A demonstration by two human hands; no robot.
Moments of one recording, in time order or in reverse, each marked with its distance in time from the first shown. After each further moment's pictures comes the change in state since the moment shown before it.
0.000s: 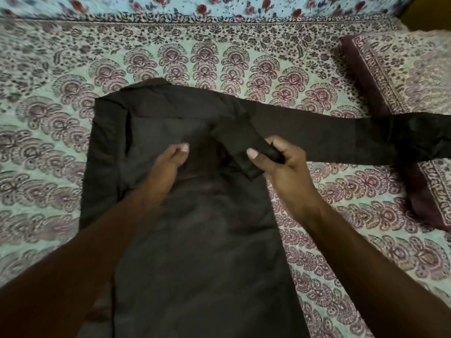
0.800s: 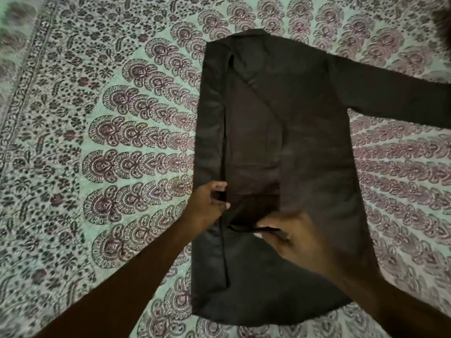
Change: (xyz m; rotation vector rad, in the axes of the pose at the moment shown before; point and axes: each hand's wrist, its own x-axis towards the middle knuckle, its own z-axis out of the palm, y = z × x) left_hand -0.225 -0.155 -0.127 0.030 -0.044 -0.101; right_hand -0.232 0.069 0.138 -0.812 -0.560 -0.316
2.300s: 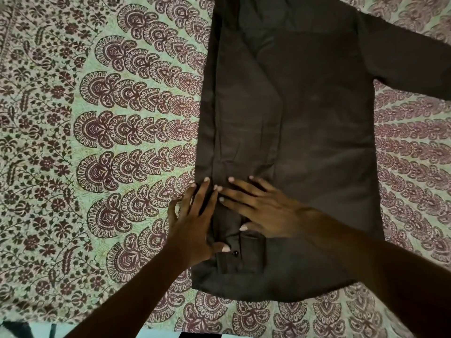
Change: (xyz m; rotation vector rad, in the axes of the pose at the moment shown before) left_hand -0.072 -0.100 -0.005 1.125 0.009 0.252; right_hand 0.033 0.055 0.073 -0.755 -0.422 -0.458
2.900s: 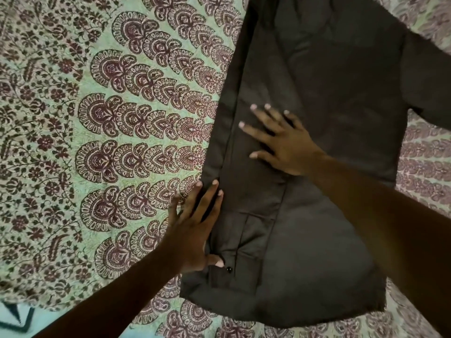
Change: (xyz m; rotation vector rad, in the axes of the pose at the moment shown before) left_hand 0.011 -0.003 -0.011 0.020 -0.124 0.024; right_hand 0.084 0.149 -0.021 -0.042 0.081 0.212
